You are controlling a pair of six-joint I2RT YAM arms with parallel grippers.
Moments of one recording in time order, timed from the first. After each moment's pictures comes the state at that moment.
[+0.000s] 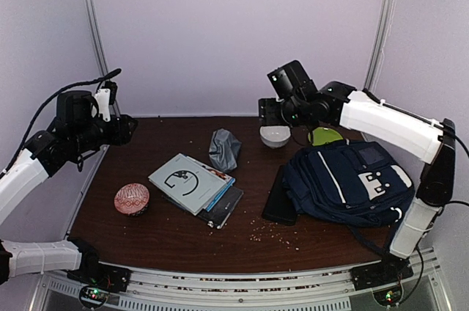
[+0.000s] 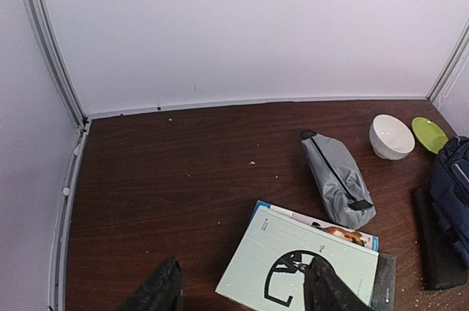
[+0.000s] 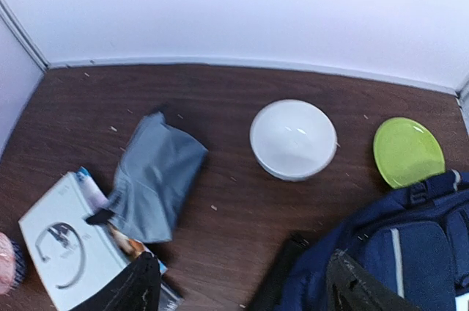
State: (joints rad) left arm -0.41 0.94 0.98 -0.43 -0.15 -0.17; right arm 0.82 1.73 1.69 -0.64 0.49 0.49
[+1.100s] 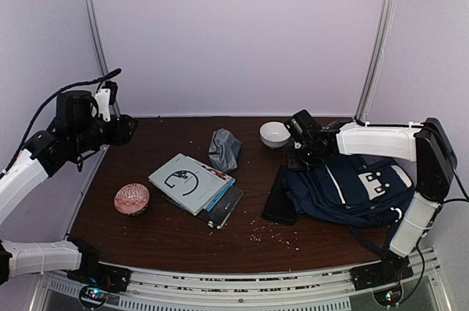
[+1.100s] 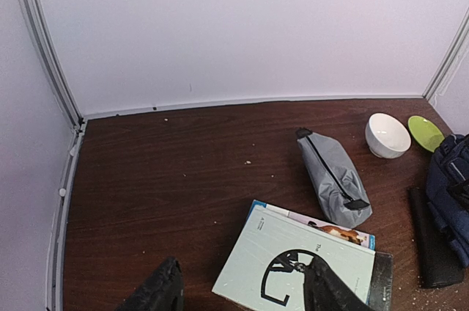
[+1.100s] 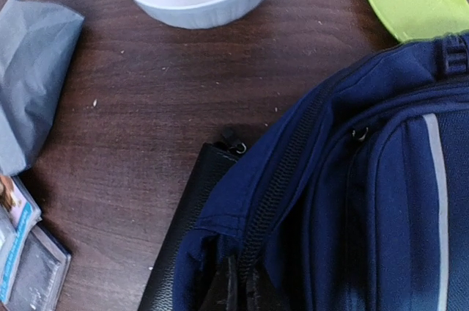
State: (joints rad) left arm -0.41 0.94 0.98 -0.43 -0.13 -0.17; right arm 0.65 1.73 1.23 -0.52 0.29 0.57
